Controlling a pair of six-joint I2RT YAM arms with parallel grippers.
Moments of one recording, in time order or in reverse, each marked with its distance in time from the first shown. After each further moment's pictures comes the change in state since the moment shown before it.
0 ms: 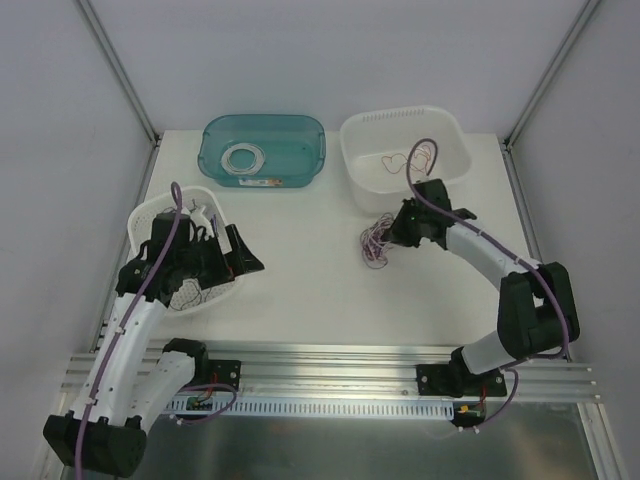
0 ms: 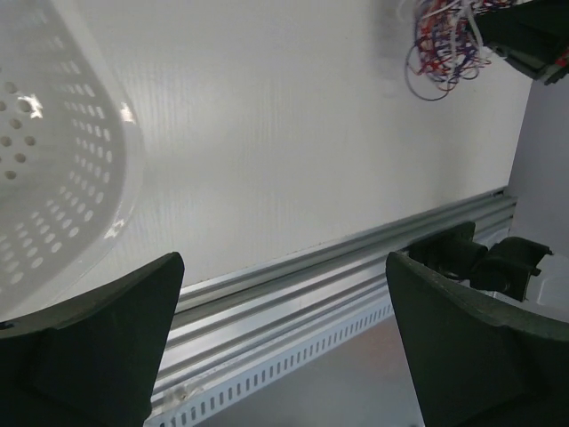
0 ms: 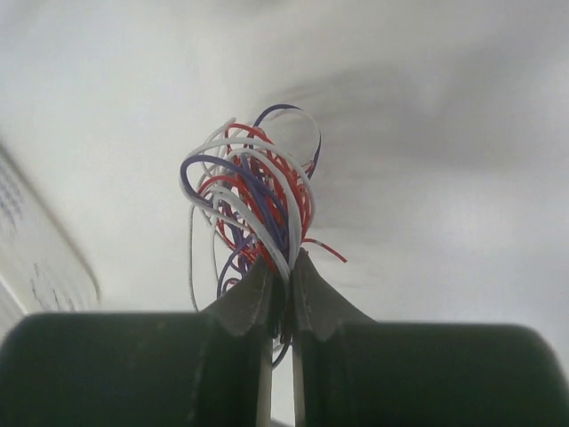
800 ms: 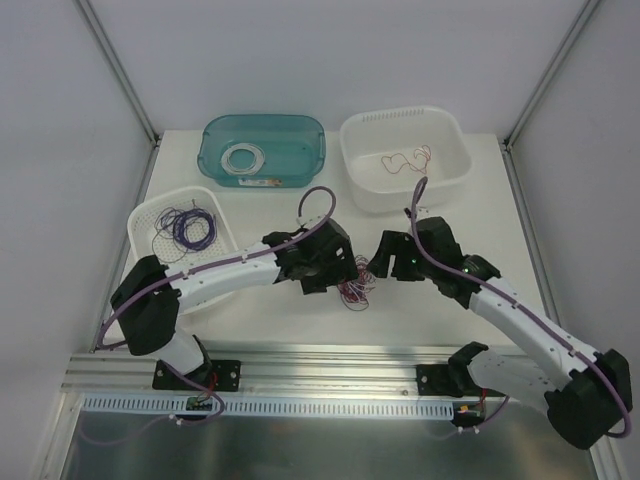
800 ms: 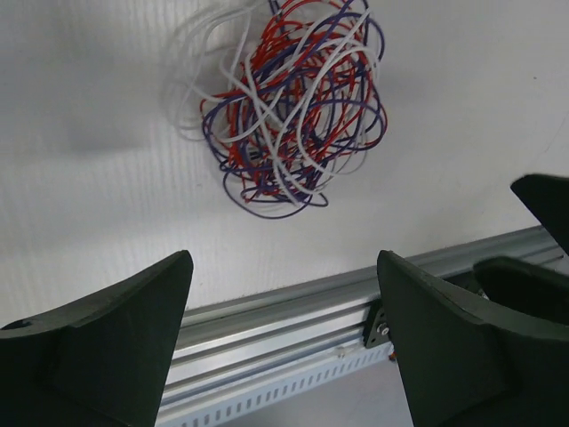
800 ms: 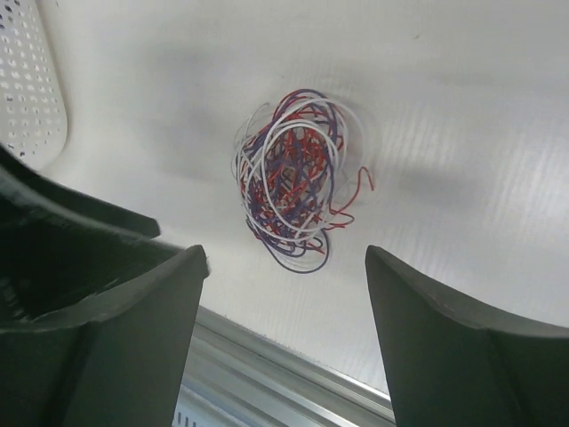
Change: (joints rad) left arm -0.848 0.748 0.262 0.307 -0.503 -0.603; right arm 0.332 -0.459 -0.242 -0.069 0.059 -0.150
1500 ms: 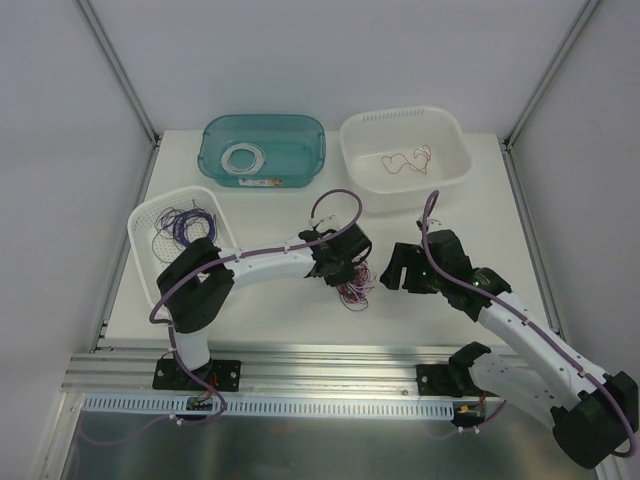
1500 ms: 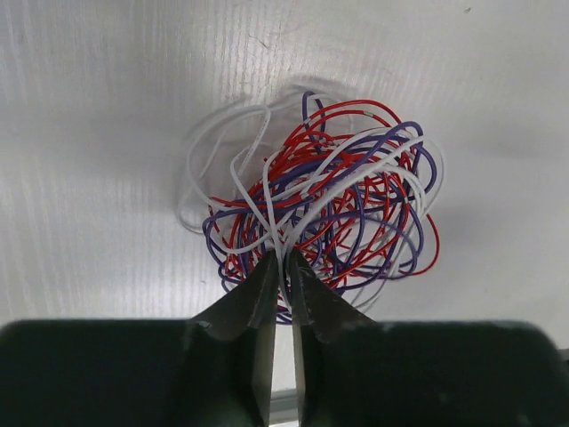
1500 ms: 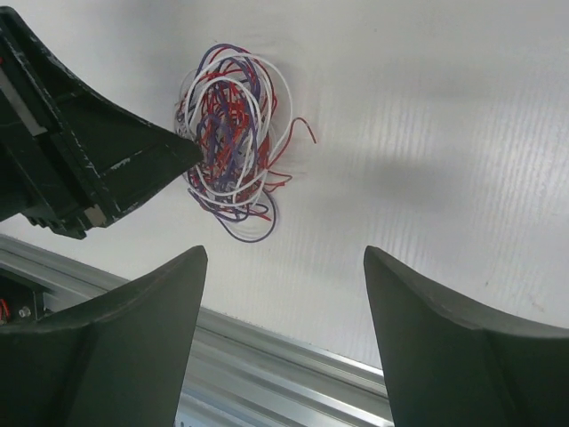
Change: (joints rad) left arm -0.035 0.295 0.161 0.014 -0.171 -0.098; right arm -0.026 -0.174 -0.078 -0.130 0.079 -0.006
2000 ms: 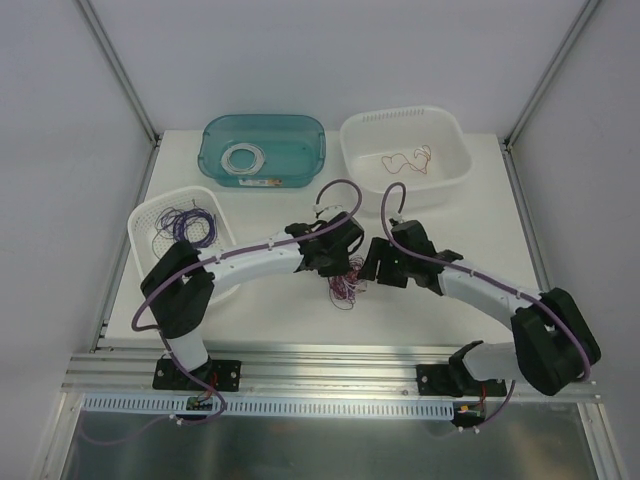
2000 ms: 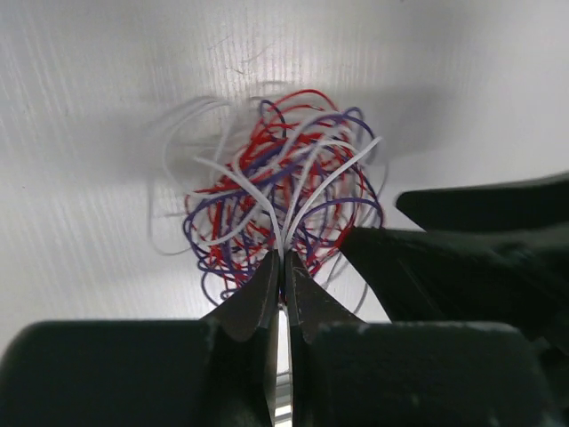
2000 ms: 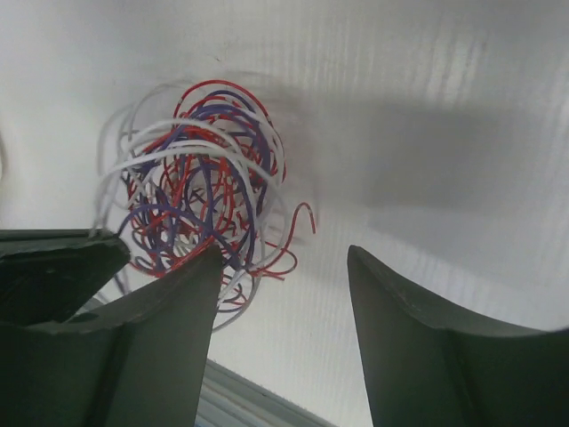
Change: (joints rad) left arm 0.035 -0.076 -0.001 -0.003 0.027 0.266; right arm 0.003 0.432 -0.010 0.350 -0.135 0.116
